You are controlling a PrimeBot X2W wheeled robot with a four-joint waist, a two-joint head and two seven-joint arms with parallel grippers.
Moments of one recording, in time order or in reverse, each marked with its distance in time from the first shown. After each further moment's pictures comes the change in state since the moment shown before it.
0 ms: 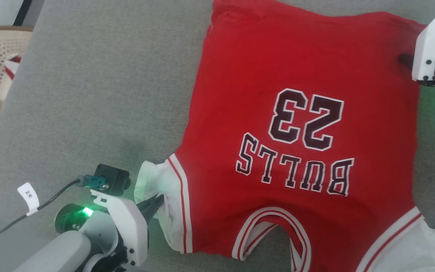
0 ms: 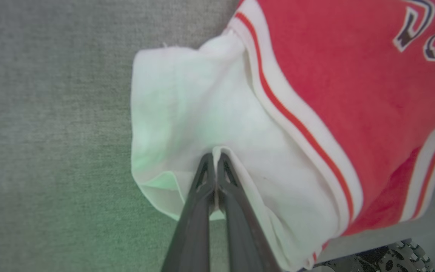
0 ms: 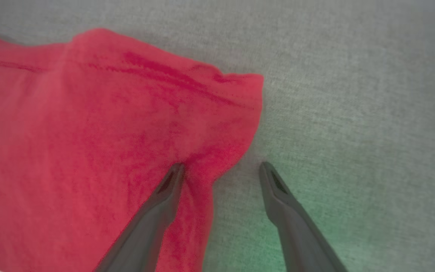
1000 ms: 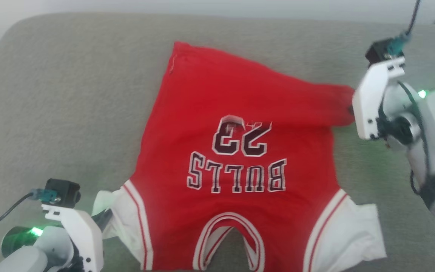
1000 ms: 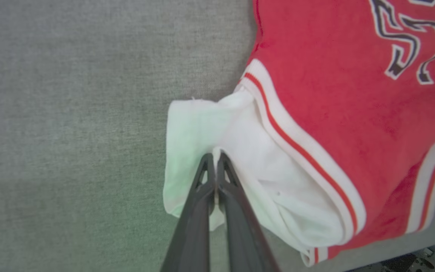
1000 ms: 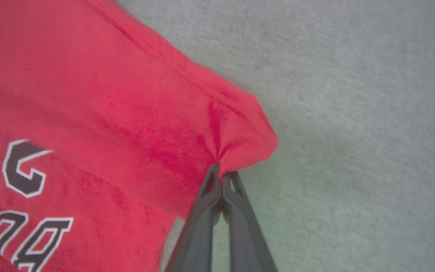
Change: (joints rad) left arm 0.090 0.128 0.065 0.031 -0.044 0.048 -0.027; right arm 0.238 0.009 0.355 -0.276 0.289 0.000 0.075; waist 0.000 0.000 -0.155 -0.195
